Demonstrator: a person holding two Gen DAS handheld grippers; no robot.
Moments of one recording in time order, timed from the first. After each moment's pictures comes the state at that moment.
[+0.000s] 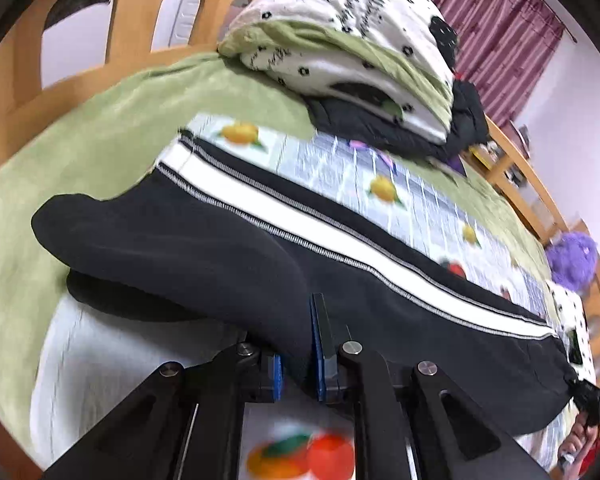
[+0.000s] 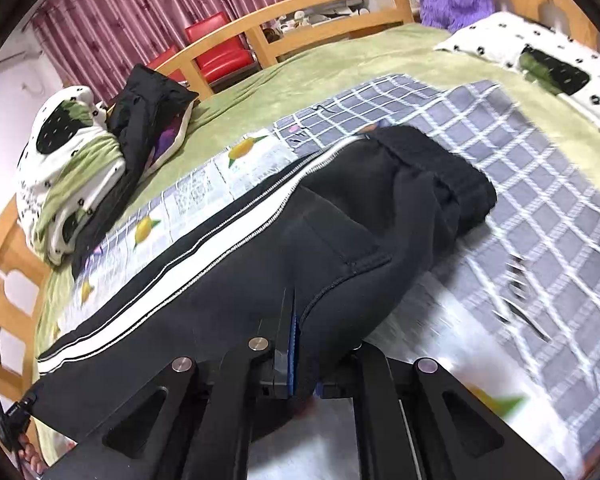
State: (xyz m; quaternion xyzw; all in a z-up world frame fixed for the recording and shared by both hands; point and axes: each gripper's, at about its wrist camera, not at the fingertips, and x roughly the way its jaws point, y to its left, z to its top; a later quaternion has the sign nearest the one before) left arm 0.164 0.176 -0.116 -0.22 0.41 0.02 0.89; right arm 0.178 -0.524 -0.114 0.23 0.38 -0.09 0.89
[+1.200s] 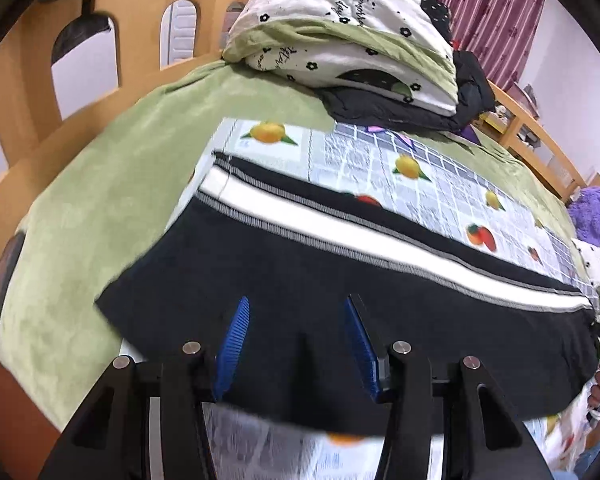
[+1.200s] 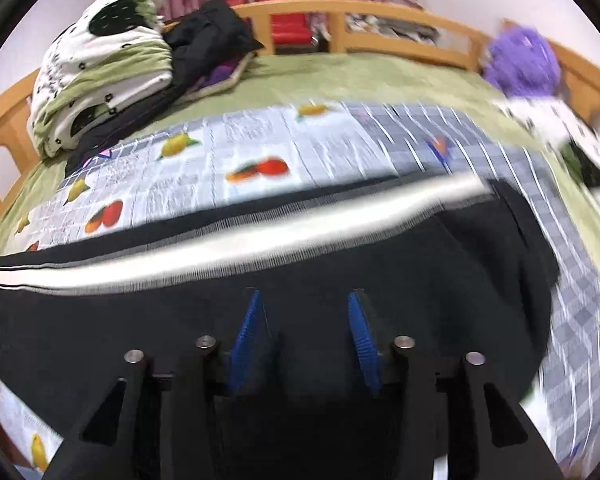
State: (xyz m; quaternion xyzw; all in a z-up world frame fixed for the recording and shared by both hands) left arm 0.153 0.197 -0.100 -0.14 0.43 0.05 0.89; right arm 0.209 -0.406 -0.114 0.04 0.40 -0.06 0.91
